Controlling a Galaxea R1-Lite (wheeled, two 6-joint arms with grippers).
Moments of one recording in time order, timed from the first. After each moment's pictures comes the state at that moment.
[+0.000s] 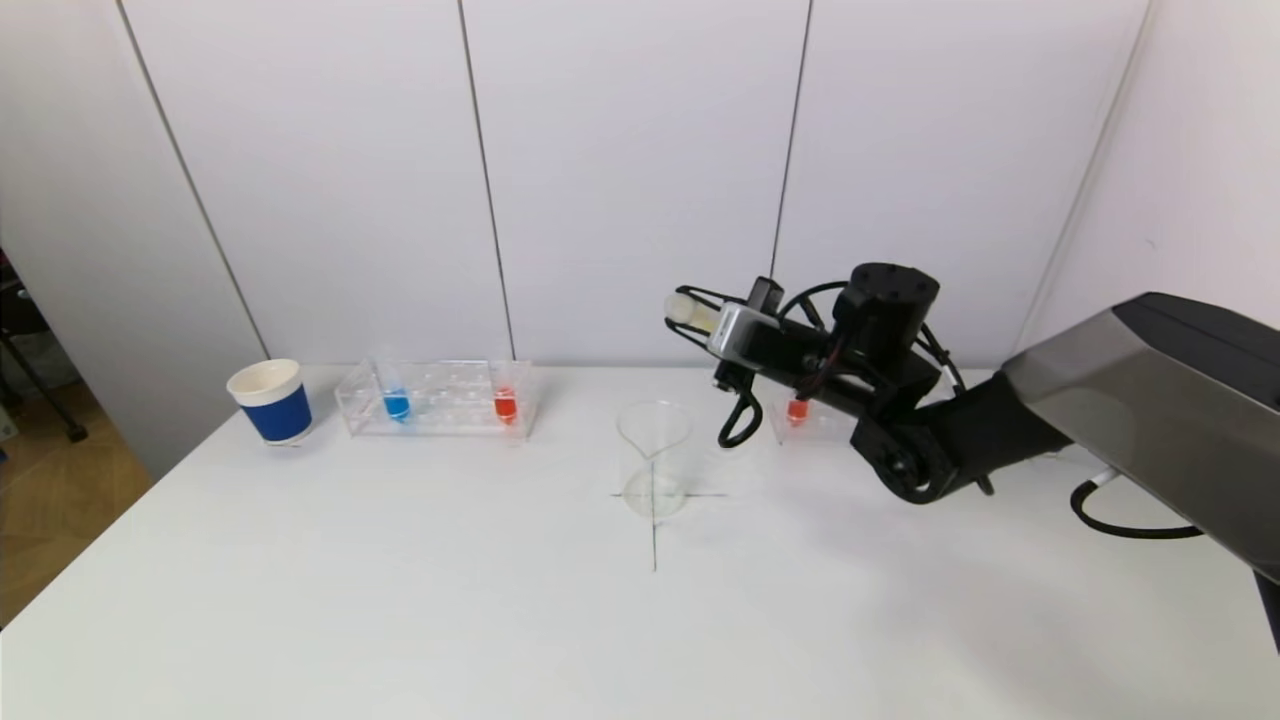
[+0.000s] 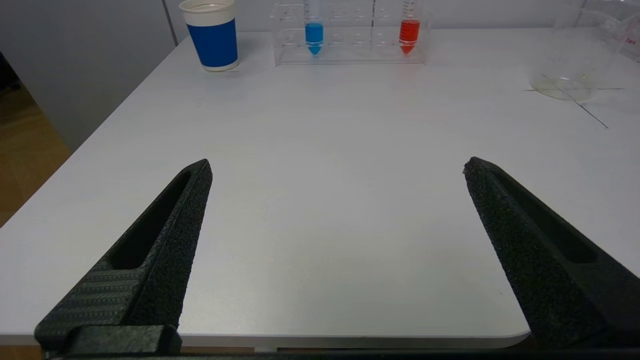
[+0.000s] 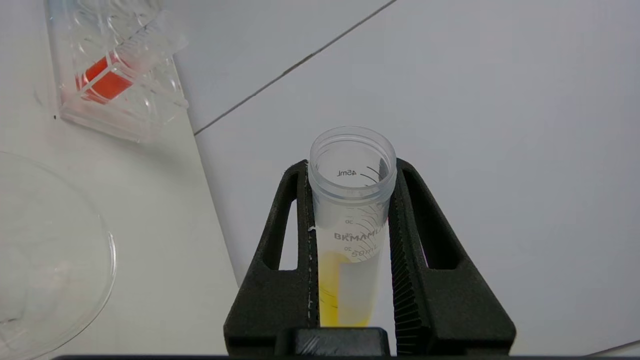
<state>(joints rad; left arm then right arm) 0.00 0.00 0.00 0.01 0.00 0.00 0.43 2.28 -1.25 -1.18 0.50 -0.93</state>
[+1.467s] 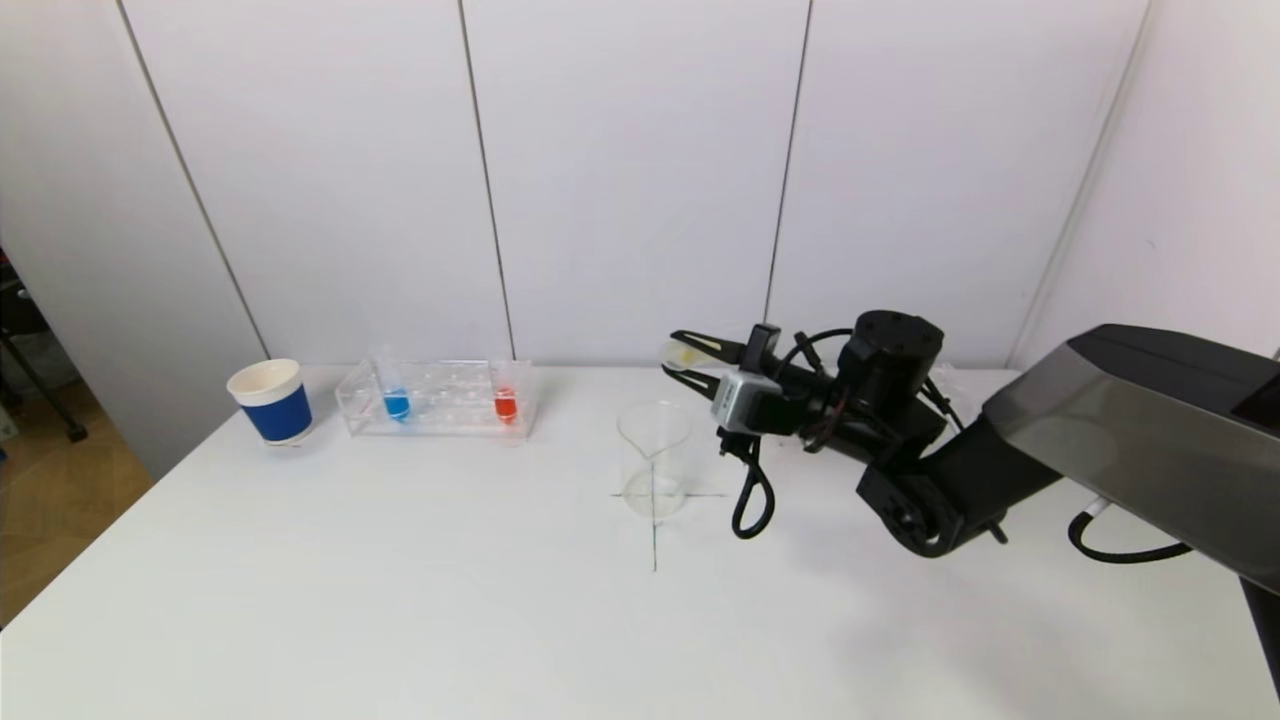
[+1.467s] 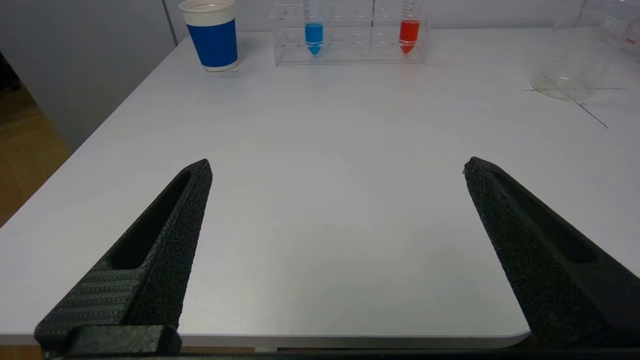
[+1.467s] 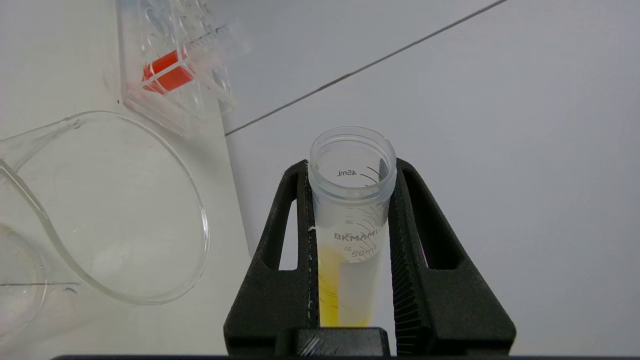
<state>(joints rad) 0.00 0.00 0.00 0.01 0.00 0.00 0.44 2.30 -1.08 -1.34 0.57 -1.04</state>
